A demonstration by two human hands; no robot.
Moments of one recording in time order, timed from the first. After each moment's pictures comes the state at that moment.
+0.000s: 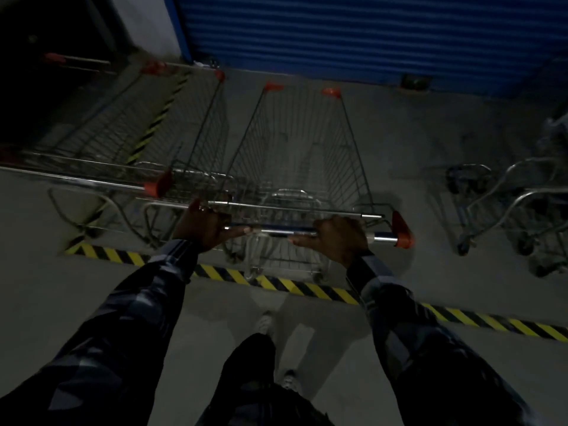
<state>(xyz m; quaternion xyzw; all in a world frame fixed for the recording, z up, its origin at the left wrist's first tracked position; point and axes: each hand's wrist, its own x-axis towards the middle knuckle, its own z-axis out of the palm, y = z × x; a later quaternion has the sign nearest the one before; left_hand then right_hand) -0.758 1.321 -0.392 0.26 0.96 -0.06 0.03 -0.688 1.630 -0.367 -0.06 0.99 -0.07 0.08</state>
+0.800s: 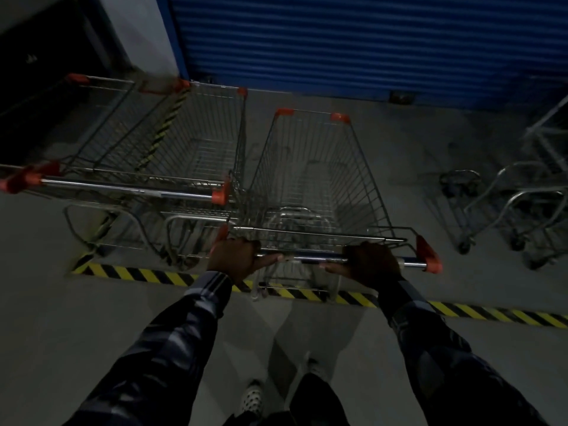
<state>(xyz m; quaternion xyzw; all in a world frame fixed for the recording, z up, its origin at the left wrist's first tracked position) -0.707 1.232 -0.374 0.25 0.97 -0.02 0.06 -0.635 1.528 -0.367 -0.02 1.00 0.01 0.06</state>
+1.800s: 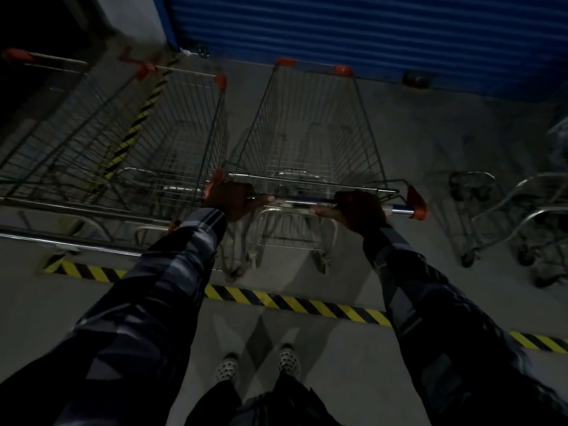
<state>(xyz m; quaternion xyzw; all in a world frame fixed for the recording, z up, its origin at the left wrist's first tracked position) -0.971 1.342 -0.389 0.22 0.97 0.06 0.13 -0.895 1.634 -0.374 -0.01 1.00 -0.04 0.05</state>
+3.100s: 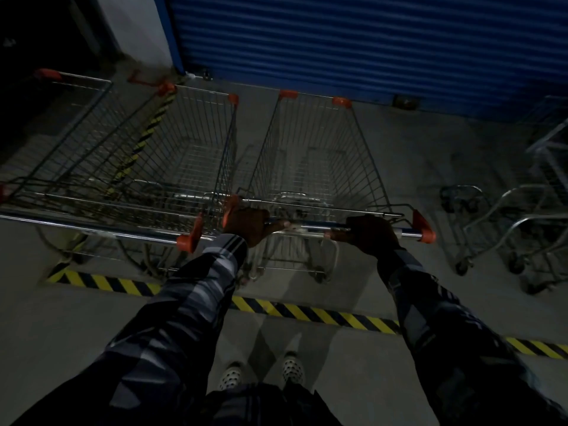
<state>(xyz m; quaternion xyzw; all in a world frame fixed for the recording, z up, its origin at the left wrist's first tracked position) -0.885 1.325 -0.370 0.22 0.97 0.05 0.10 -0.823 1.623 -0.371 0.00 1.00 -0.06 0.08</state>
